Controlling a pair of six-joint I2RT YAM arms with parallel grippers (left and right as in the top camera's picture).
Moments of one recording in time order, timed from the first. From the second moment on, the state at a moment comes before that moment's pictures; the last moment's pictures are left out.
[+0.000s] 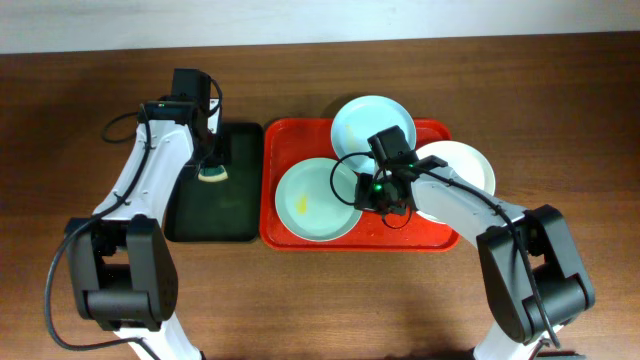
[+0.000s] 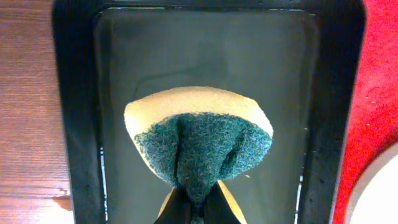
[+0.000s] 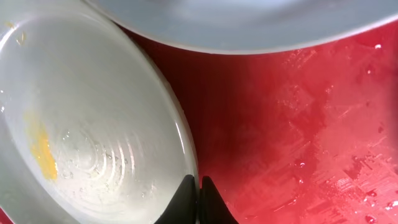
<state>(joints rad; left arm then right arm) -0.07 1.93 1.53 -0.90 -0.06 -0.05 0.38 1.85 1.09 -0.49 -0.24 0.56</state>
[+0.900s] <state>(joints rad) -0.30 1.70 1.41 -0.85 0.13 -0.15 0.38 1.85 1.08 -0.46 -0.24 0.41</state>
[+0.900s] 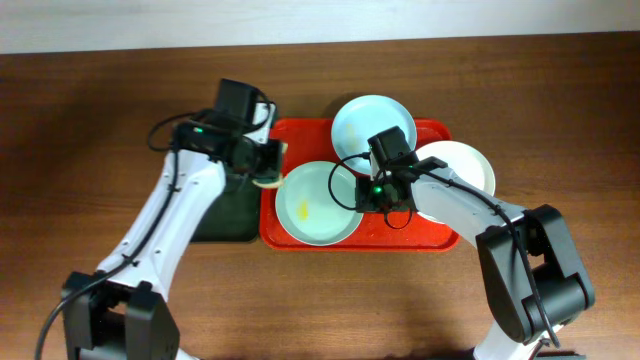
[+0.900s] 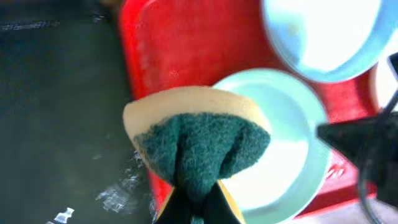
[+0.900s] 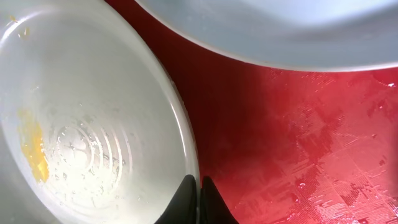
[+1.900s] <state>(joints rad) -0.45 1.93 1.38 -0.80 0.02 -0.36 0.39 1.85 1.08 -0.46 -0.23 0.41</state>
